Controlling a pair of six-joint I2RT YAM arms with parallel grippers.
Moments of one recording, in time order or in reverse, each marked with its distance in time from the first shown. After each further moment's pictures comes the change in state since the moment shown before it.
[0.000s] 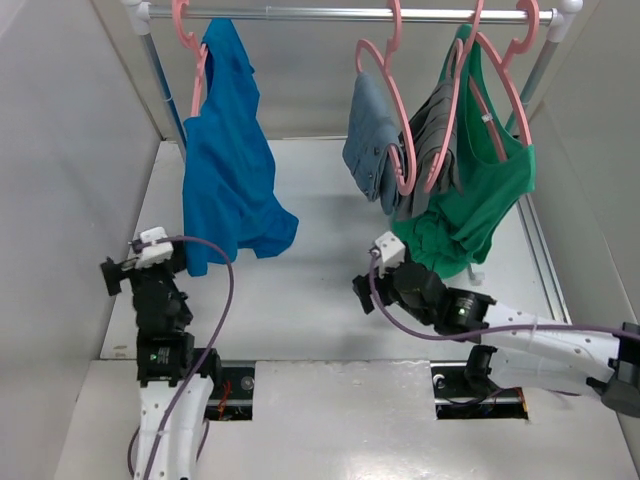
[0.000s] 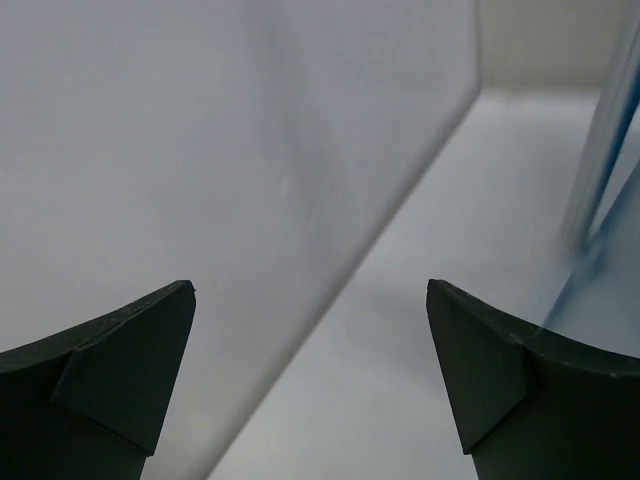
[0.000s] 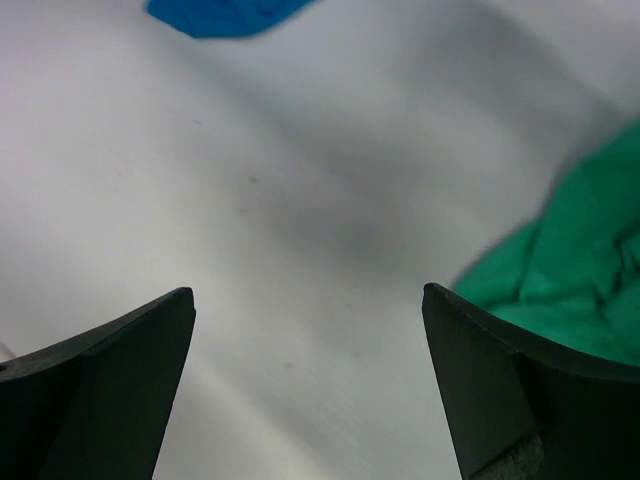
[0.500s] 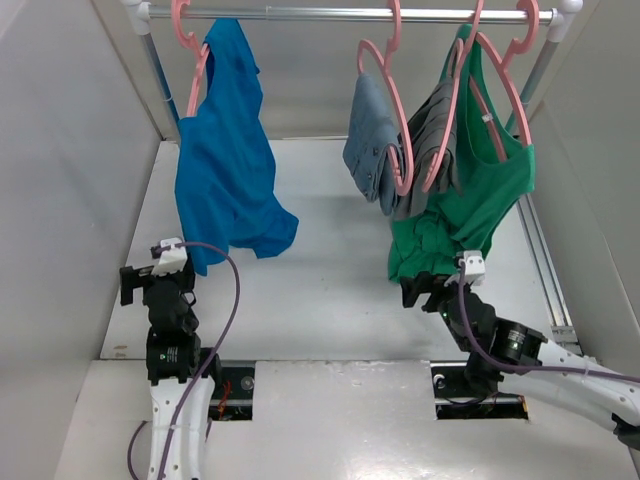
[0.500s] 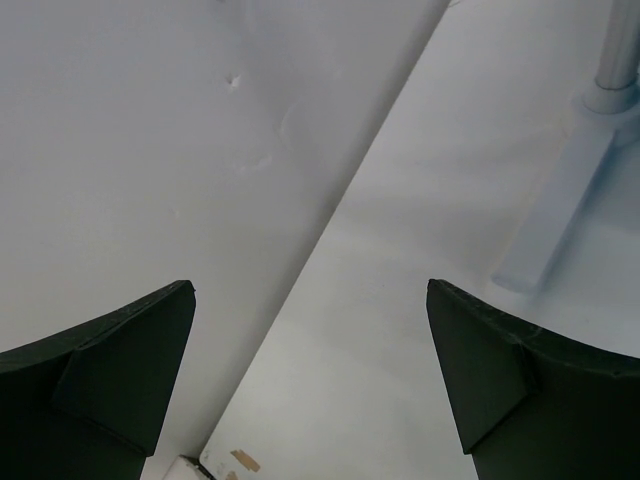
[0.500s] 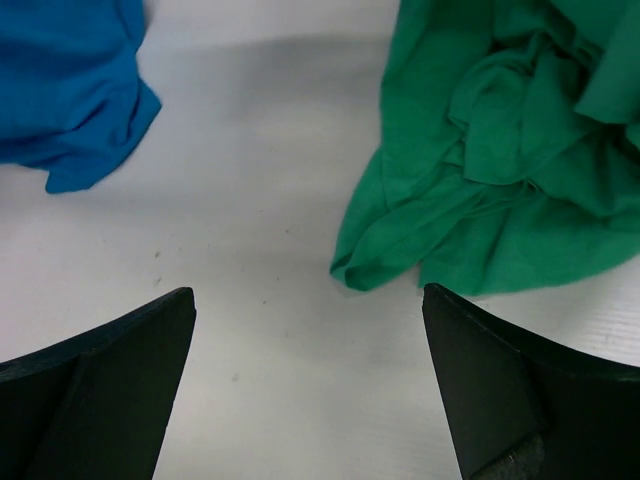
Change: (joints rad) left arm 0.073 -0.055 -0.213 -0.132 0.058 0.061; right arm -0.001 -0.581 -0.306 -0.153 0.397 0.402
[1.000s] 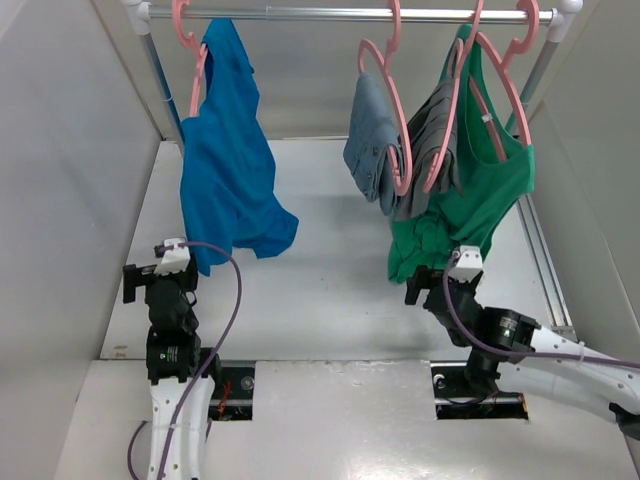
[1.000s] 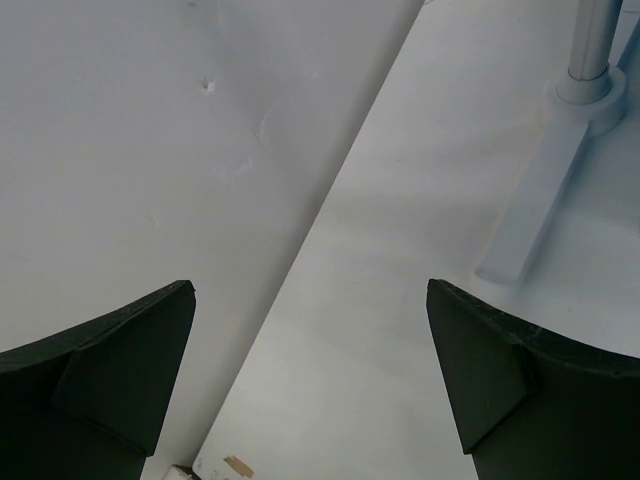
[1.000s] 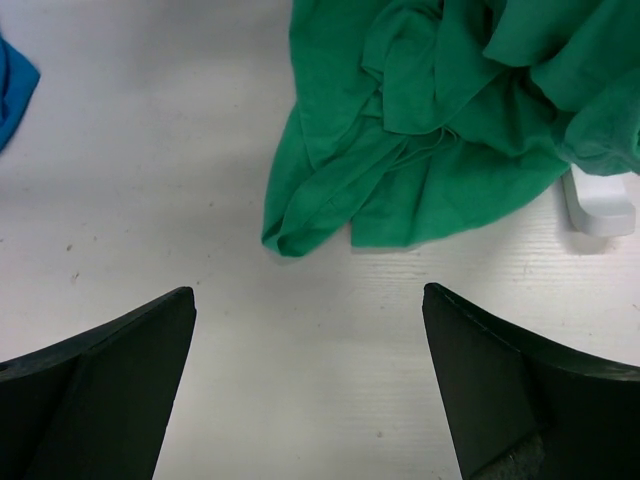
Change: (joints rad) left arm 0.000 0.005 0.000 -0.016 0.055 0.004; right arm 0.000 0.159 0.133 -0.283 0.098 0.200
